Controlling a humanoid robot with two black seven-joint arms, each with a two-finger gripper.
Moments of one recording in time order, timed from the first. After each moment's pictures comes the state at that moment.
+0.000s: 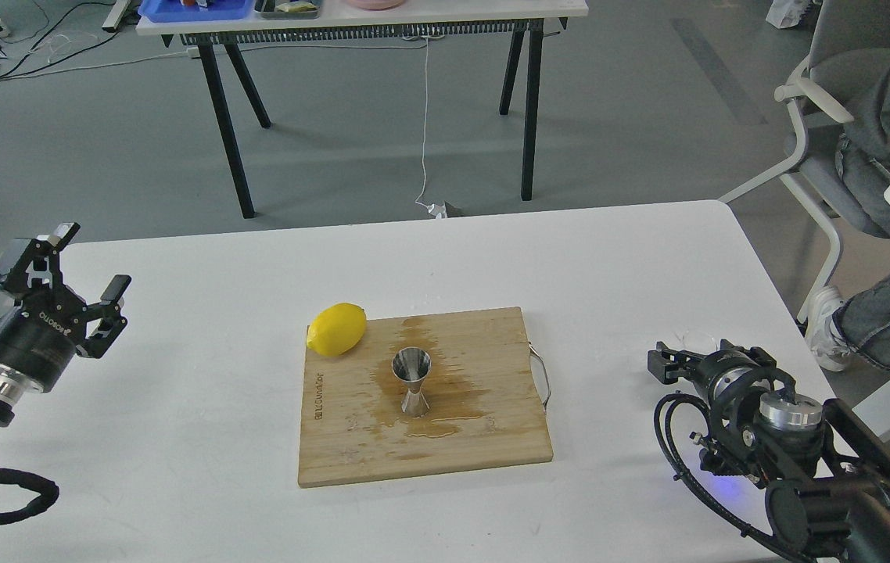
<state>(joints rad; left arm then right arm) -0.33 0.50 -1.01 -0.79 0.55 -0.49 -0.49 0.21 -0.15 1.34 1.01 0.52 -0.31 0.12</state>
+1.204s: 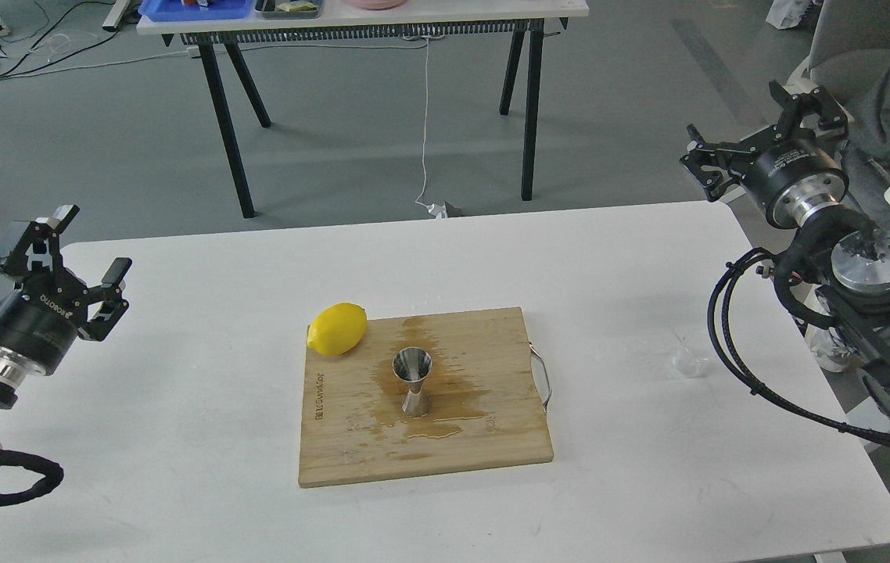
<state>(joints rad) -0.40 0.50 -1.01 -0.78 0.55 -0.49 -0.49 0.51 -0.60 1.04 1.27 0.20 0.18 0.11</state>
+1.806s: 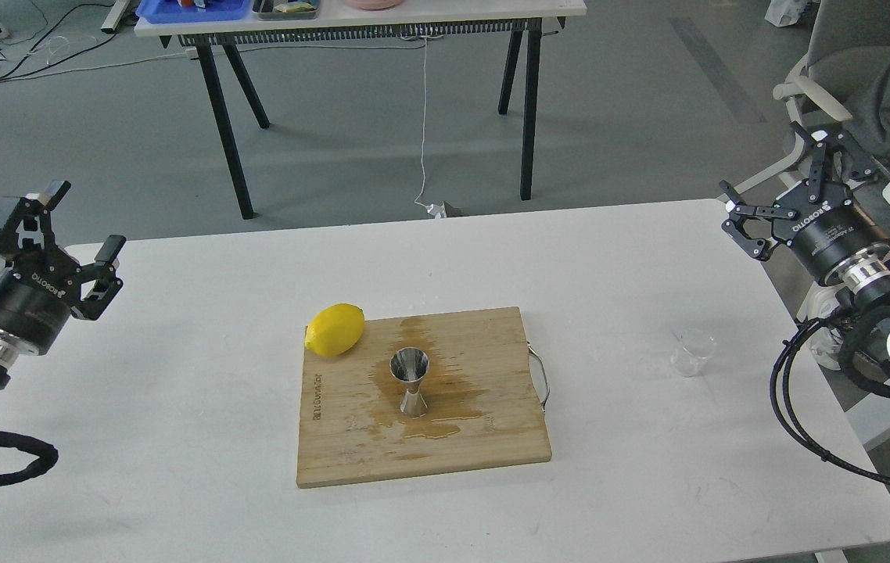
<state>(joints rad) -0.42 0.51 -1.01 -0.79 0.55 -0.49 -0.49 0.41 -0.59 1.08 0.94 0.08 0.49 0.12</state>
